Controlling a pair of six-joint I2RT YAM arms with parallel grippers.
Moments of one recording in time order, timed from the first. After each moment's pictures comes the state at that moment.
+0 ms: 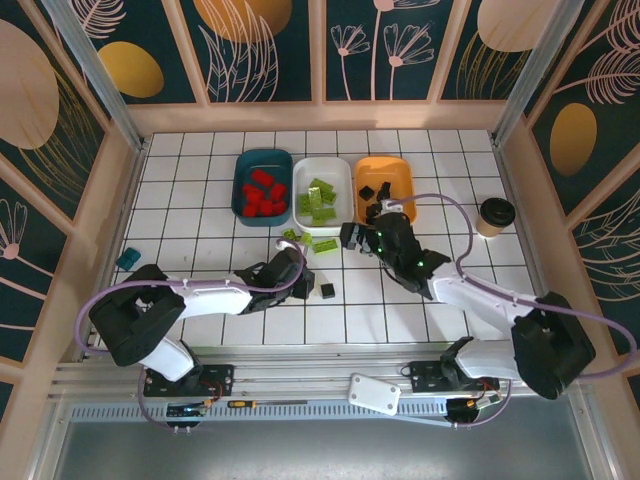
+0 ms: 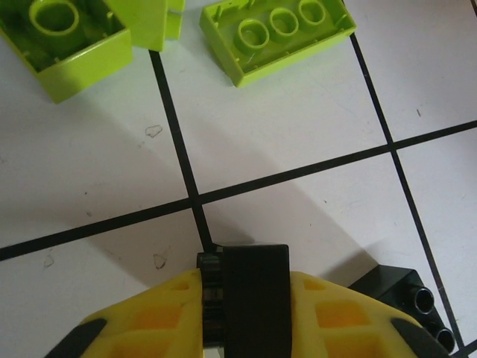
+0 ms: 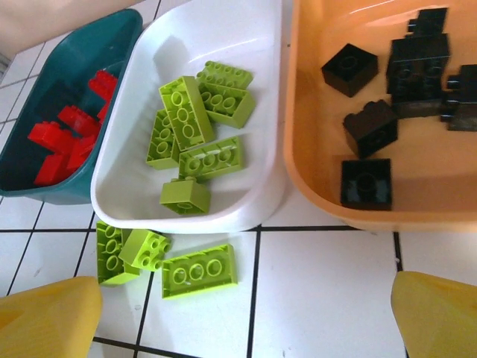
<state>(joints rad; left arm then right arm) -0.88 1.55 0.62 0.07 -0.12 -0.66 0.68 1.22 0.64 0.01 0.20 0.62</state>
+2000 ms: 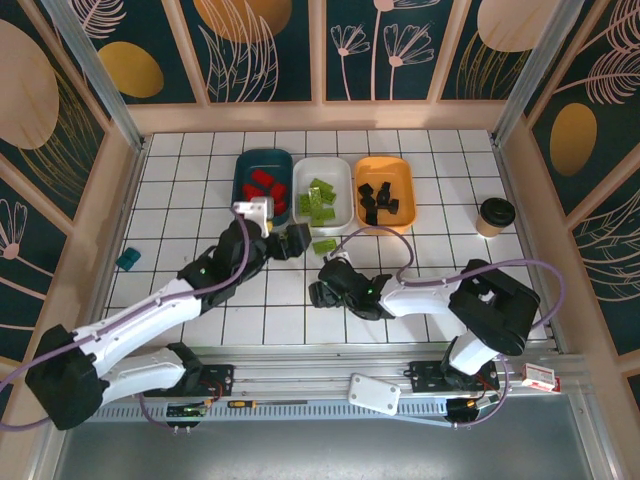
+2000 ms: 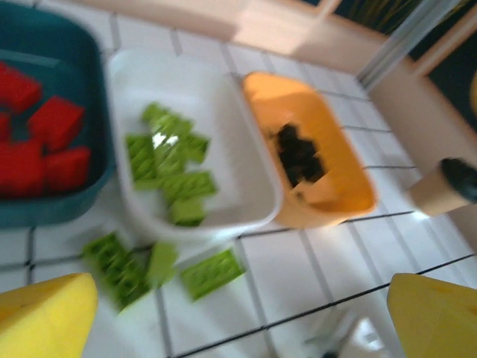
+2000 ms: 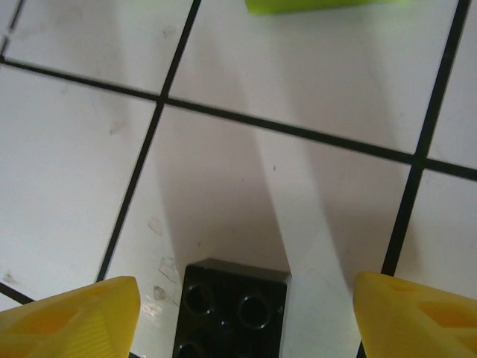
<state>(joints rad) -0.76 1.08 0.66 -0.01 -0.19 -0.62 1.06 1.59 0.67 -0.02 0.22 0.67</state>
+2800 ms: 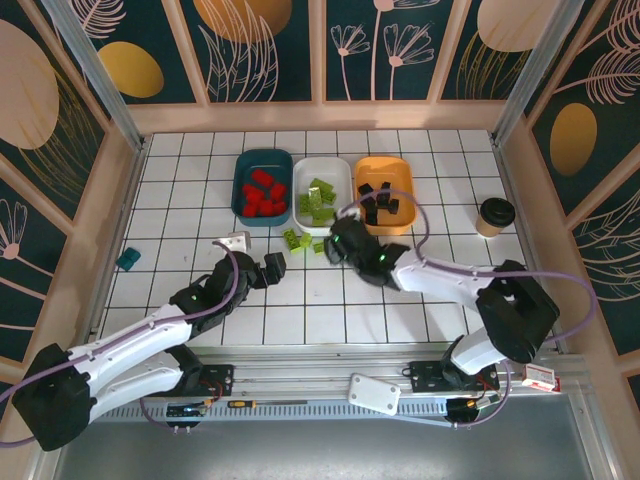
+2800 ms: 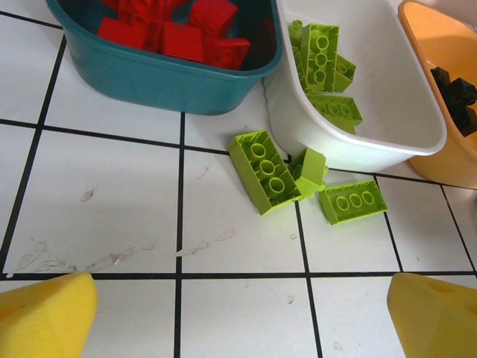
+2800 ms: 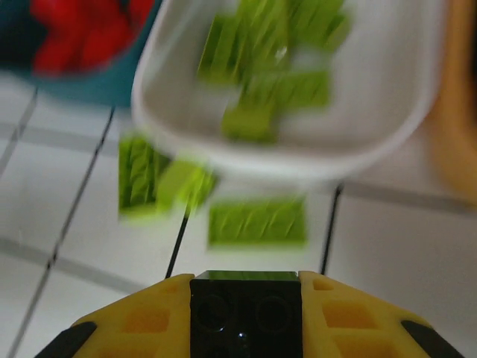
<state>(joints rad) -0.76 0.96 0.43 -0.09 -0.34 -0.73 0.83 1.48 0.88 -0.11 0.26 0.52</state>
